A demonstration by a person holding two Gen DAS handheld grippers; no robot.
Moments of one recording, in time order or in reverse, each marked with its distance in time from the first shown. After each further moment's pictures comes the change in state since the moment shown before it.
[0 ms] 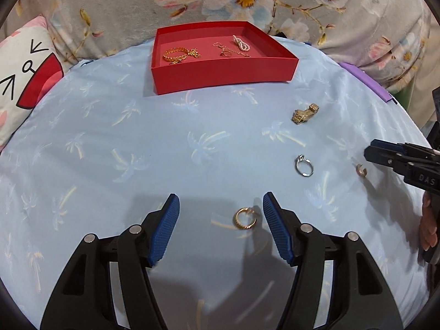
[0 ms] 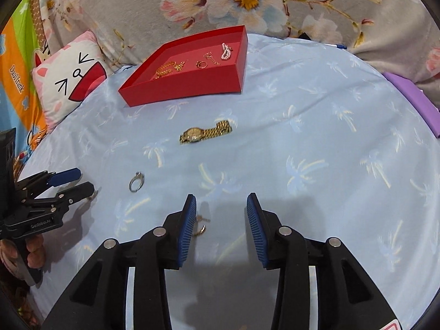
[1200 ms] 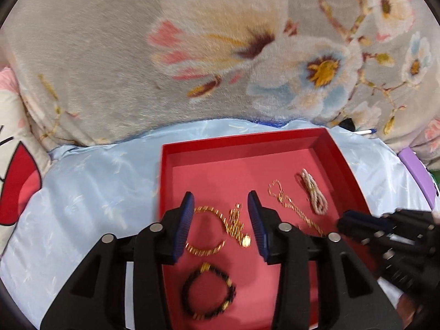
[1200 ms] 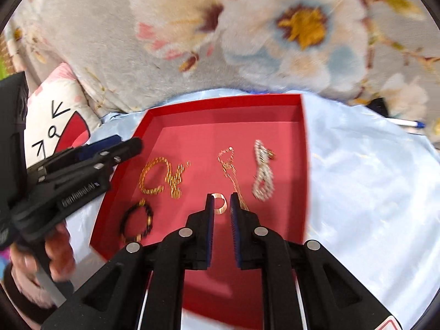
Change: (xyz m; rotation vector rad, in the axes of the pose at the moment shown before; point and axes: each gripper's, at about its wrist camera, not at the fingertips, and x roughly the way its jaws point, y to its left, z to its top) left arm 0.113 0.066 0.273 -0.063 -0.117 0.105; right arm 0.136 0.021 0.253 -0.017 0.007 0.082
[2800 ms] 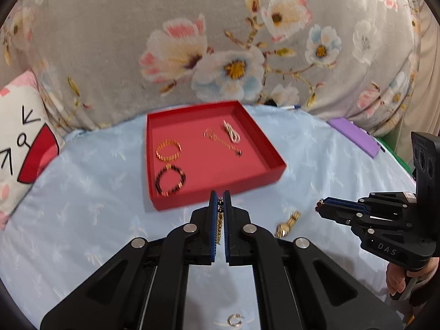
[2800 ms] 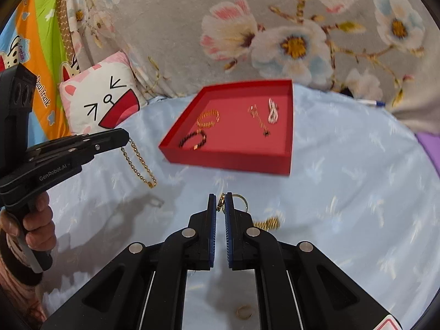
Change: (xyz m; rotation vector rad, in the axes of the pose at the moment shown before) left arm -0.180 -0.043 -0.115 0.085 -0.093 -0.150; right arm -0.147 0.040 -0.149 -0.091 -0.133 0.039
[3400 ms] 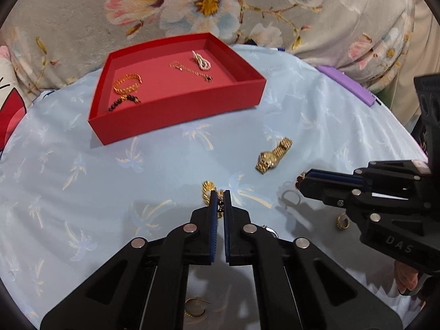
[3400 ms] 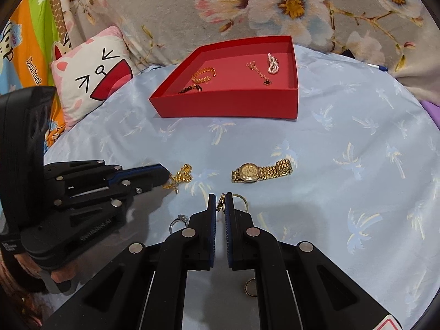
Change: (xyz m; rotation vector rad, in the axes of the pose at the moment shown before) left arm 0.060 -0.036 -0.088 0.034 0.175 -0.071; right arm 0.033 0.000 -0.066 0.027 0.107 -0.009
